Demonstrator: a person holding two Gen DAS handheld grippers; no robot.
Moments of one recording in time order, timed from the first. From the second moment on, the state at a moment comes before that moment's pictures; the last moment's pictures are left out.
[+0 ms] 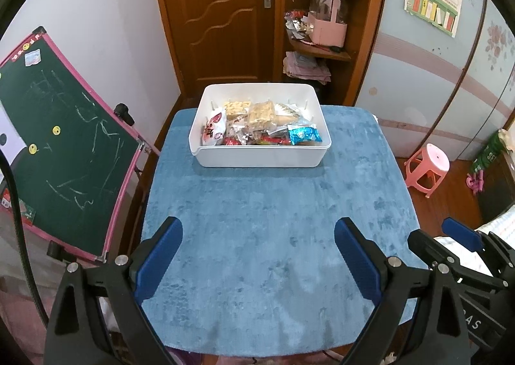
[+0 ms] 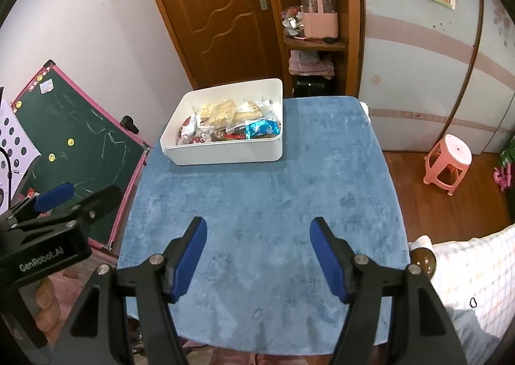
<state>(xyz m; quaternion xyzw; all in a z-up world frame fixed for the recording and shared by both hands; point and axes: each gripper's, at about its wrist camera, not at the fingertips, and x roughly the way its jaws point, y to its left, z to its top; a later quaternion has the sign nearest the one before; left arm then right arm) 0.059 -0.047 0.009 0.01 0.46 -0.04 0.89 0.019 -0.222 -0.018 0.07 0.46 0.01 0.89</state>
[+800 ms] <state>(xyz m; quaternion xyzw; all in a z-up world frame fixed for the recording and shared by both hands) 0.041 -0.053 0.006 0.01 0.46 -0.04 0.89 -0.001 -0.211 -0.003 0.05 0.43 0.00 0.90</state>
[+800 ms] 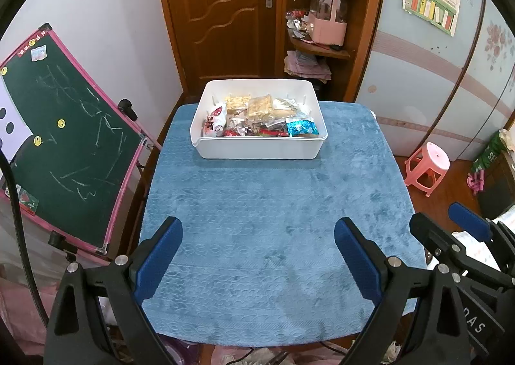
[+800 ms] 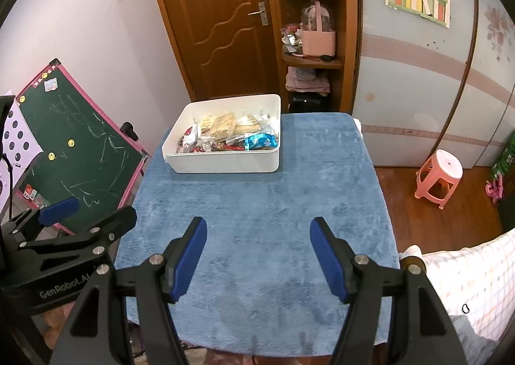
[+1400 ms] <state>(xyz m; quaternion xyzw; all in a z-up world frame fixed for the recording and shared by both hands) 0.040 -0.056 0.006 0.01 0.46 -0.04 0.89 -0.007 -0.214 -0.001 0.05 0.42 -0.01 0.90</state>
